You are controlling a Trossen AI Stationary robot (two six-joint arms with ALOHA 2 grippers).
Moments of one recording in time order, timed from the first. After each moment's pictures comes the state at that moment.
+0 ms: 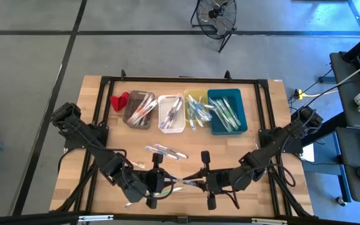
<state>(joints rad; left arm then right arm) -0.70 1.64 1.41 -0.37 -0.66 -0.15 0.69 1.64 1.24 0.21 0.56 -0.14</state>
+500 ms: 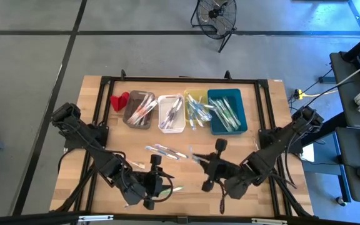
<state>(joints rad) -0.72 1.64 1.41 -0.43 -0.65 -0.19 0.71 1.64 1.39 -0.36 1.05 0.13</state>
